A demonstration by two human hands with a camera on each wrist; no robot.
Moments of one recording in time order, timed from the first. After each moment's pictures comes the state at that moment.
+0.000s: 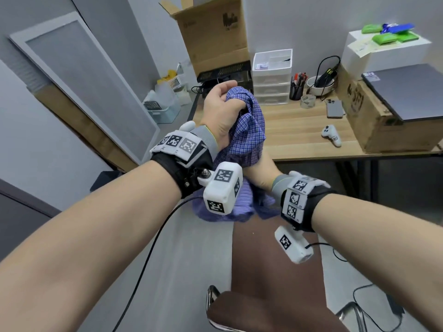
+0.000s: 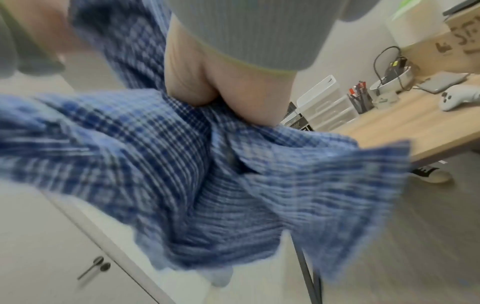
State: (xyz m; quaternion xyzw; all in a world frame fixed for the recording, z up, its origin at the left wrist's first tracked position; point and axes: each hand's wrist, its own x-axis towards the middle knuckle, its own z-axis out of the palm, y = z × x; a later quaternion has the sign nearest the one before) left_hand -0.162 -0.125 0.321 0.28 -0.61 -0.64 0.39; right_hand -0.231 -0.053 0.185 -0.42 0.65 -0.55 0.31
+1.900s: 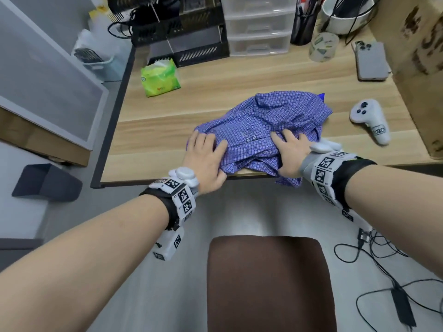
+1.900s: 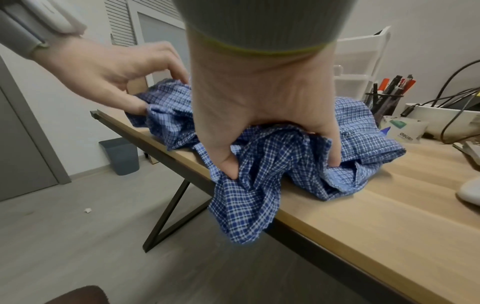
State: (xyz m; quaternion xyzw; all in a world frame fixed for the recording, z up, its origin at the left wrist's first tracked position) left_hand -0.344 -0.385 -0.054 0.18 -0.98 0.05 0.05; right_hand -0.554 -0.236 -0.068 -0.46 0.86 0.08 0.21
